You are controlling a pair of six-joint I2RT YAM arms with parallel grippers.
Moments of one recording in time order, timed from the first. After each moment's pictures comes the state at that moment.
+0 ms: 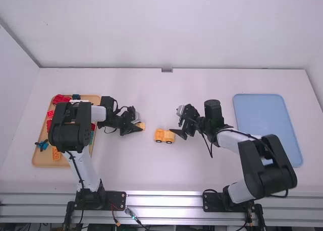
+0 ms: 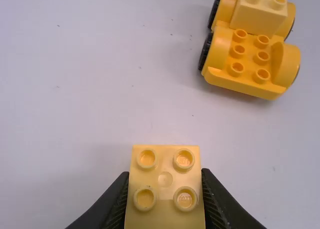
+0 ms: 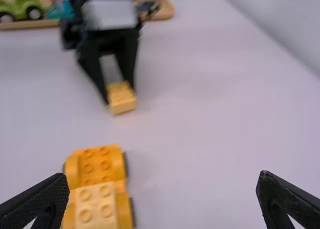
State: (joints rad) left arm 0.07 2.03 0.96 -0.33 0.94 1.32; right arm 0.28 1.63 0.60 0.35 -0.83 -0.67
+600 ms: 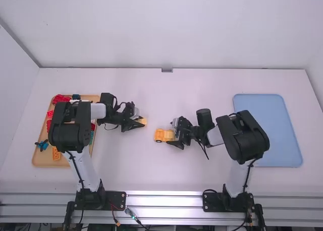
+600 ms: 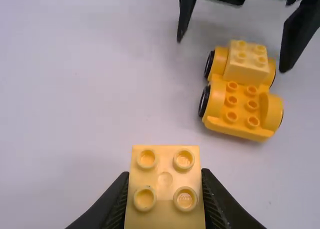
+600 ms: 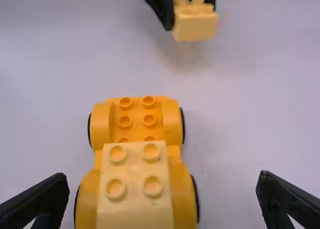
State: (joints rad) left arm 0.07 2.03 1.01 -0.38 1.08 1.33; right arm 0.31 2.00 0.59 0.57 -0.94 -0.77
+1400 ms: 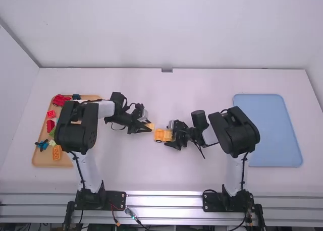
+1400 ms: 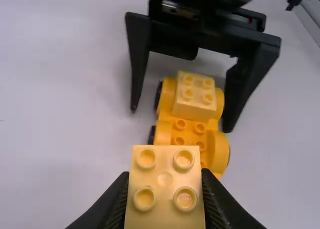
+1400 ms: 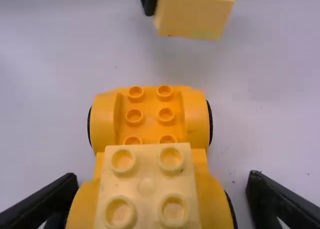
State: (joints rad) left arm -0.05 2.02 1.07 -0.57 1.07 1.35; right arm 0.36 2.09 0.64 0.59 -0.93 -0.76
